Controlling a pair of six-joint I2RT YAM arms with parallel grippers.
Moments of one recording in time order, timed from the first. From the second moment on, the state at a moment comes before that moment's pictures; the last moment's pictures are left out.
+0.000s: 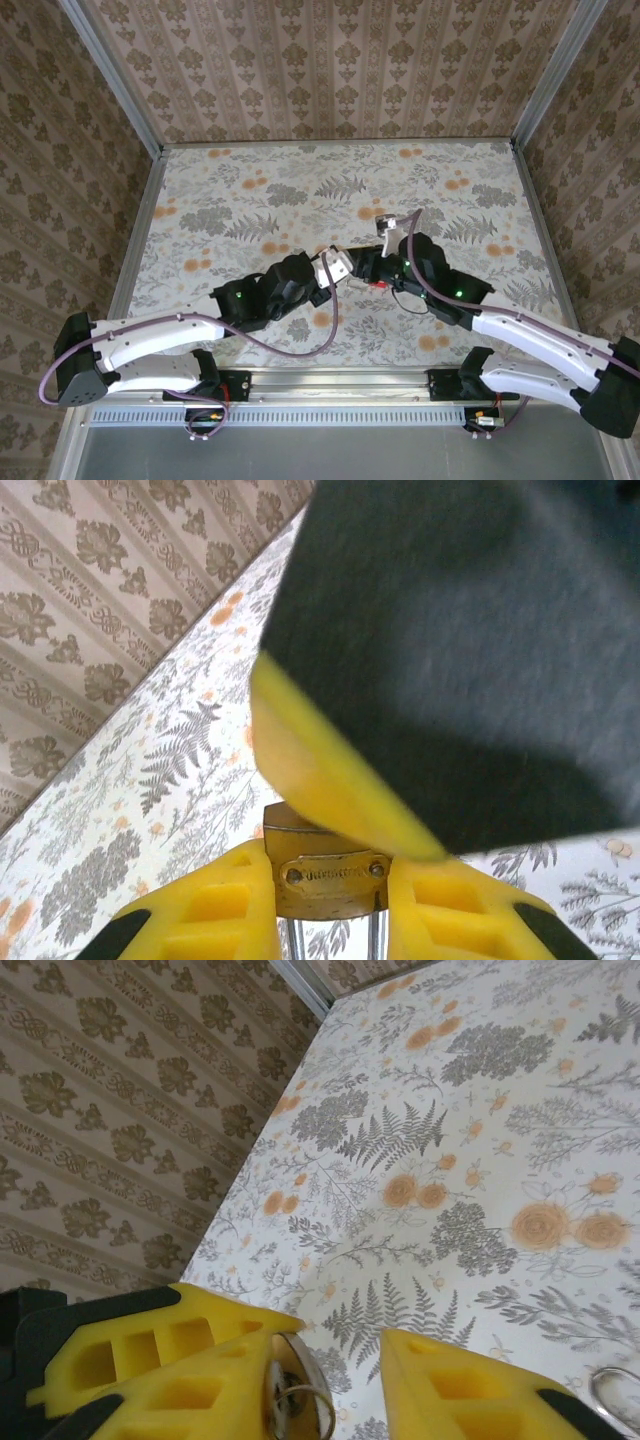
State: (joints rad) left arm -1.22 1.10 0.82 -0.16 -0.35 0.23; right arm 0.80 0.96 0.73 -0.11 -0.04 0.71
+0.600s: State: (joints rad) left arm -1.19 1.23 0.95 -0.40 -0.34 0.29; right arm 0.66 1.00 0.84 -0.31 -0.26 0.68
